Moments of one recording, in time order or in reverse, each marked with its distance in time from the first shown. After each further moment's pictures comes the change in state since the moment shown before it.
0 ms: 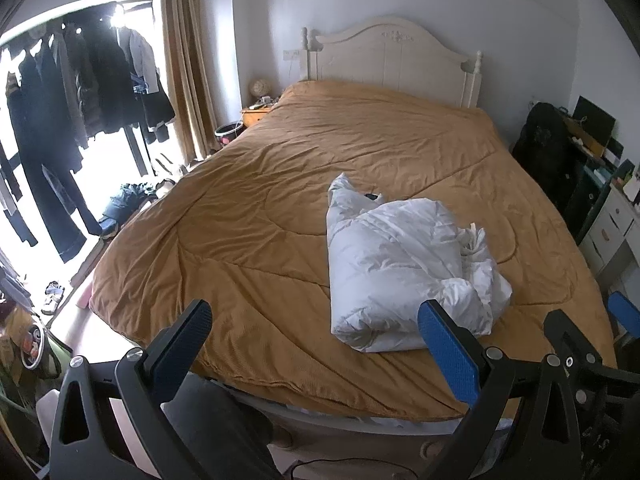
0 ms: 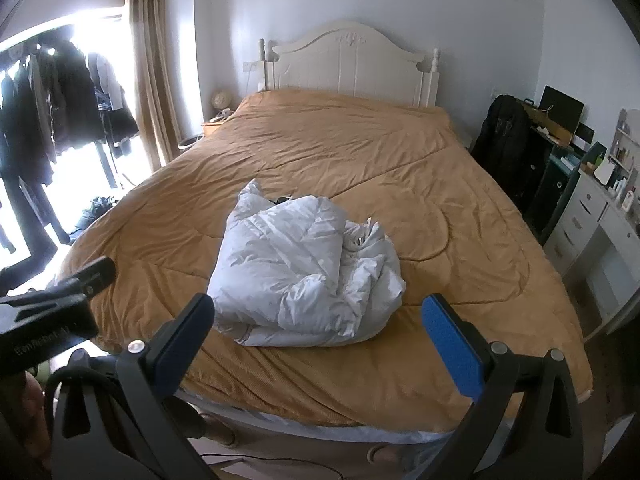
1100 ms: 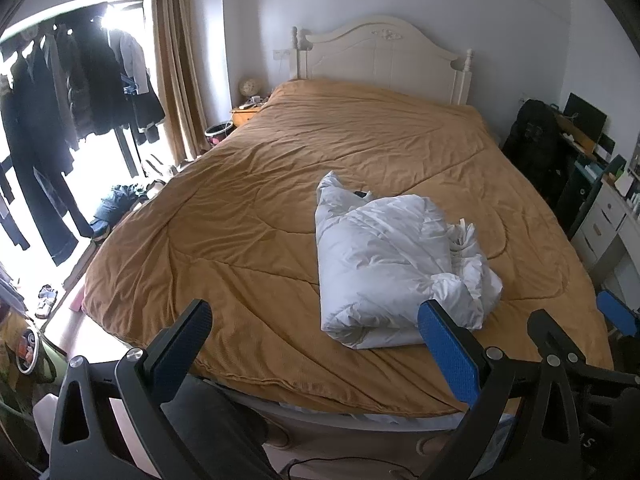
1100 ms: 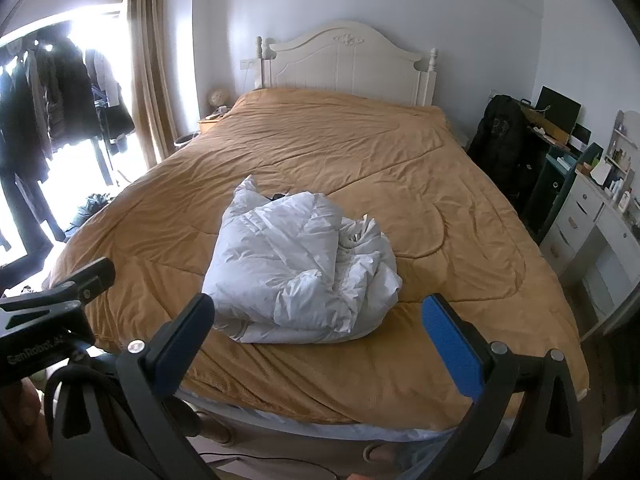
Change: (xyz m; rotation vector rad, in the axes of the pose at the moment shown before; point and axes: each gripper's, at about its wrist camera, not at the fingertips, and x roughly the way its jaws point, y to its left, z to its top) left arm -0.003 -0.006 -0.004 0.013 0.006 -0.036; right arm 0.001 0.000 0.000 -0.008 0.014 -0.019
